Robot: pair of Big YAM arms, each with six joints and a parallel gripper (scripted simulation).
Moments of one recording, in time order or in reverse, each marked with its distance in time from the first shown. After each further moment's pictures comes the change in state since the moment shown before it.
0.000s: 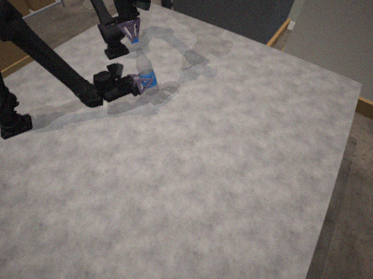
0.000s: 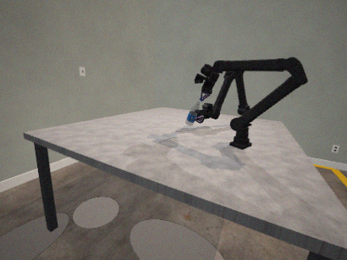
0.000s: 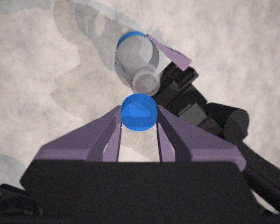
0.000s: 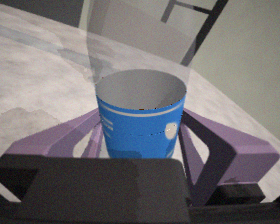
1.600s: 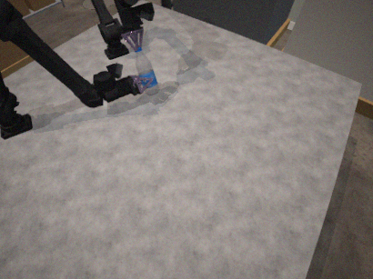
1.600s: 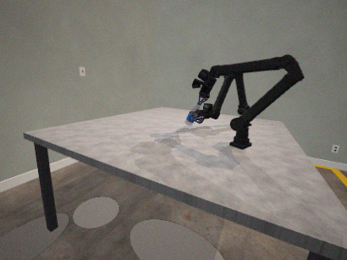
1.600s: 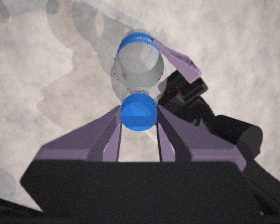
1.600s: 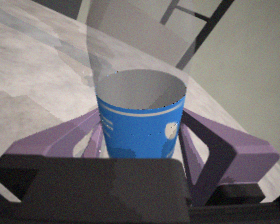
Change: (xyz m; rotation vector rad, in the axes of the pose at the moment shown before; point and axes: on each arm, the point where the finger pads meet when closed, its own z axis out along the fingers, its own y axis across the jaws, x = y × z) left arm 0.000 0.003 0.035 -0.011 0.012 -0.025; right arm 0.001 -0.001 0.000 0.002 0.002 -0.101
